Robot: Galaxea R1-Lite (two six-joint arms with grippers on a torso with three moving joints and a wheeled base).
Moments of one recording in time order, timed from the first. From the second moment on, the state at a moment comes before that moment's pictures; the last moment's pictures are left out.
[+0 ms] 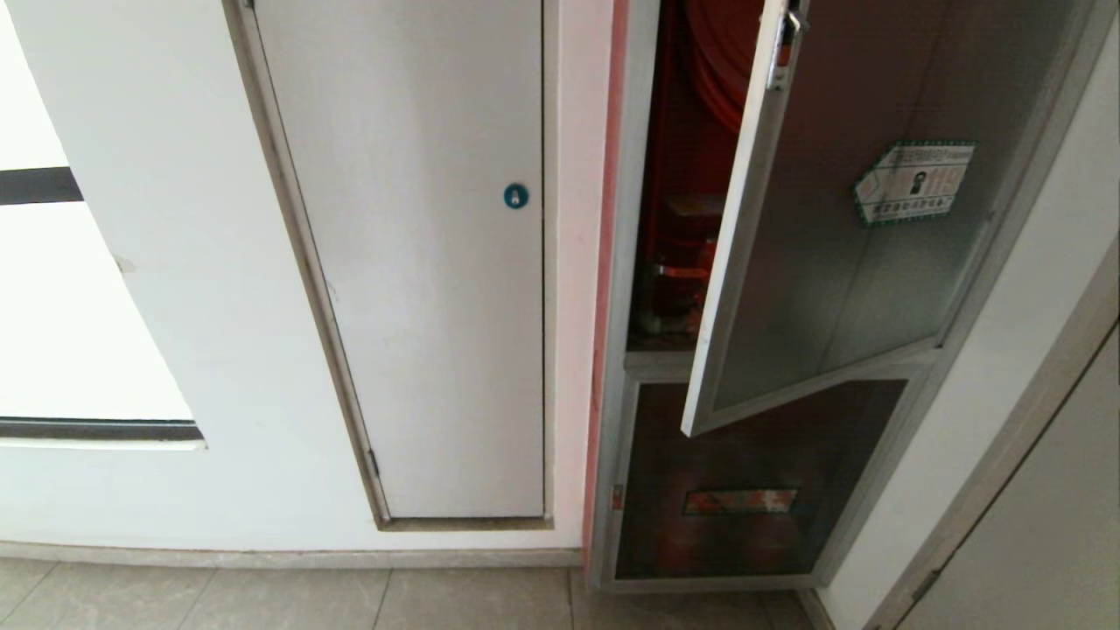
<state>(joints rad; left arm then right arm) 0.00 0.00 0.00 0.00 0.00 0.03 0.01 0.00 0.00 0.01 0.03 -0.09</state>
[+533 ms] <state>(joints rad) 0.00 0.00 0.00 0.00 0.00 0.03 0.01 0.00 0.00 0.01 0.03 -0.07</state>
